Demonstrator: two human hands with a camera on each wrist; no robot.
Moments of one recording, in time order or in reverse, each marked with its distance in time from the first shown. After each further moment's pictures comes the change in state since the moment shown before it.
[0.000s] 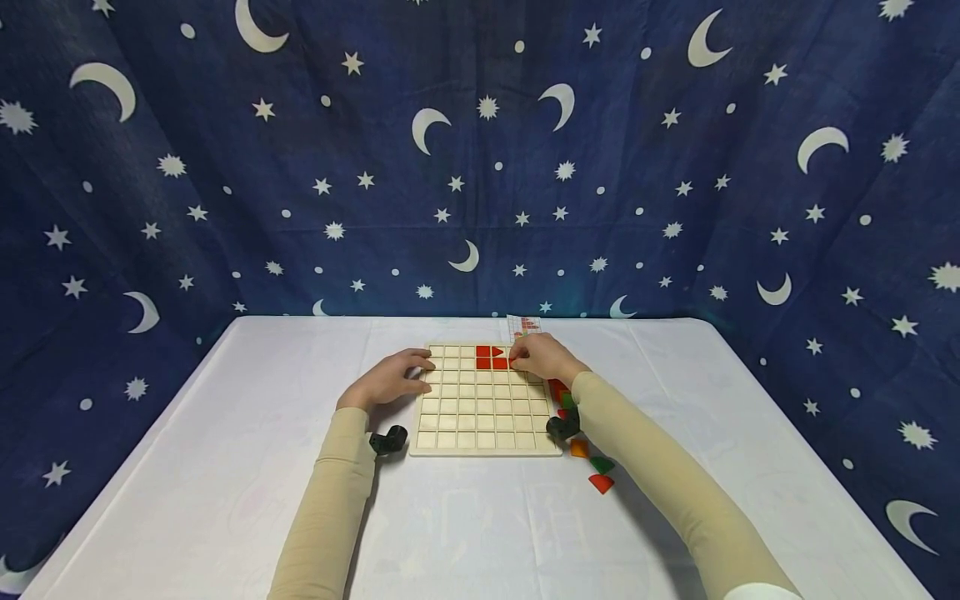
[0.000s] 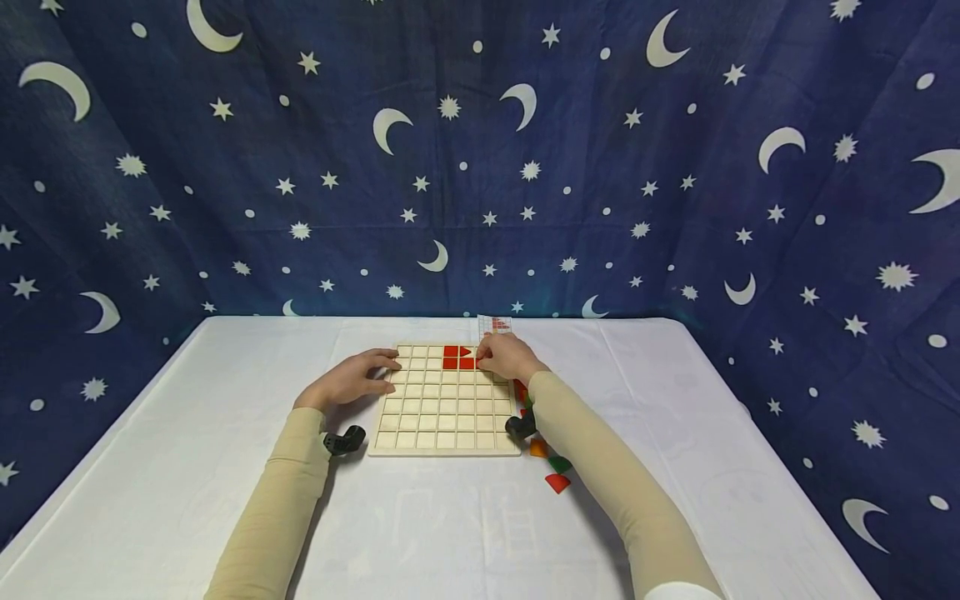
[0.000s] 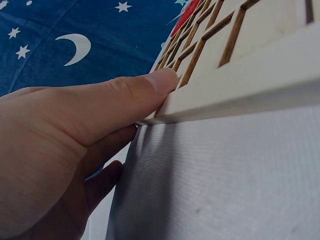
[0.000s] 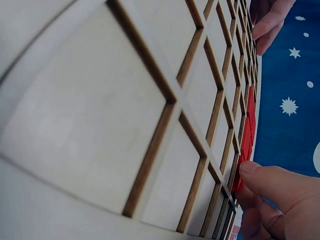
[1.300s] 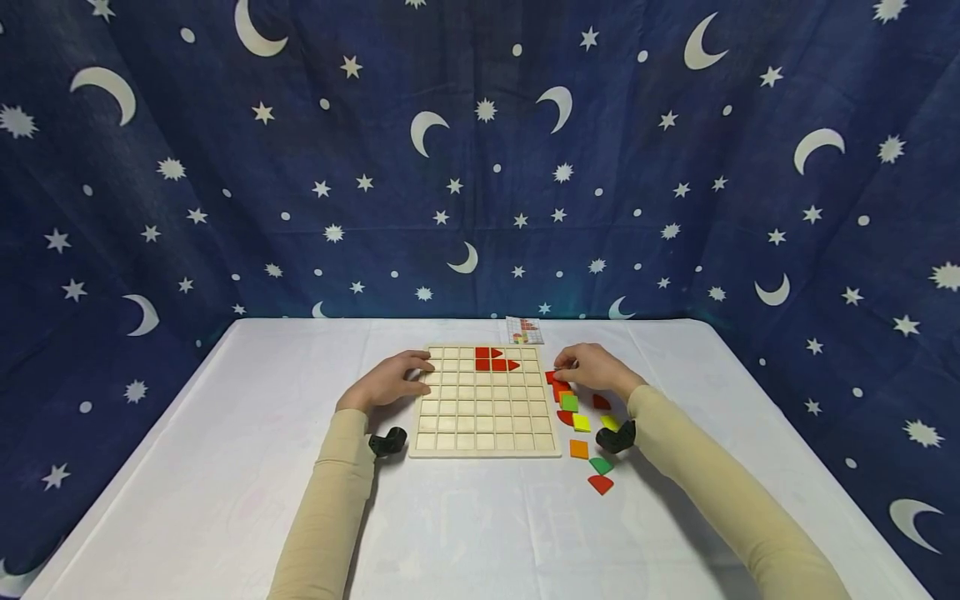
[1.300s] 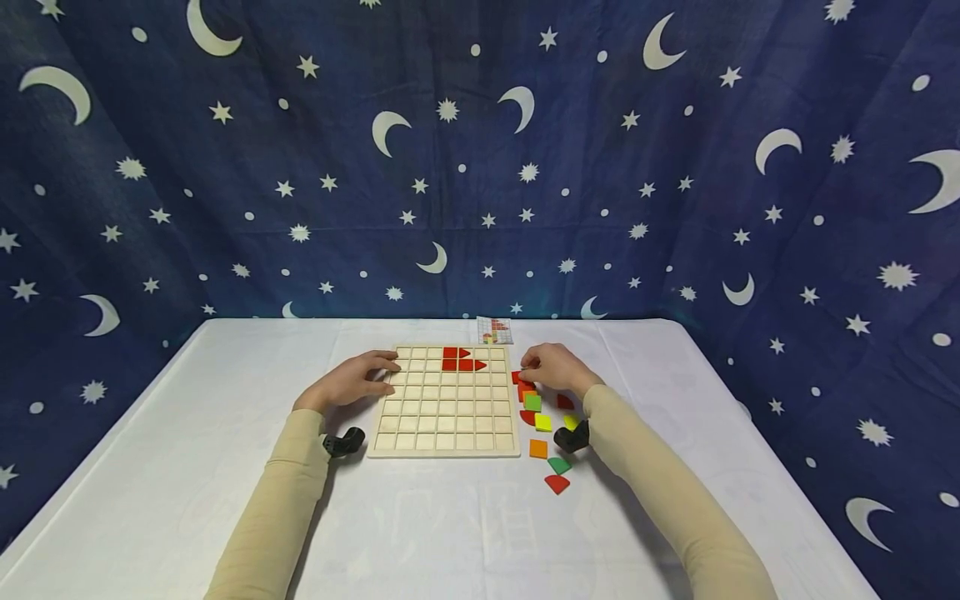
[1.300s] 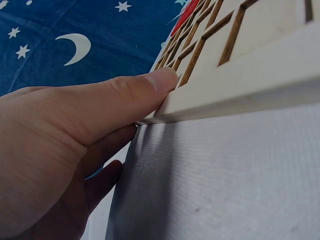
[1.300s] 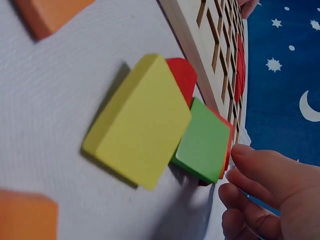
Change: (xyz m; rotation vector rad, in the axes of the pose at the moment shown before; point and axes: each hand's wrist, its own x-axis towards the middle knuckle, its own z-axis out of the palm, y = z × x) left_hand 0.000 0.000 0.001 -0.009 0.003 -0.009; right_hand -0.052 0.048 -0.023 0.046 -0.068 0.195
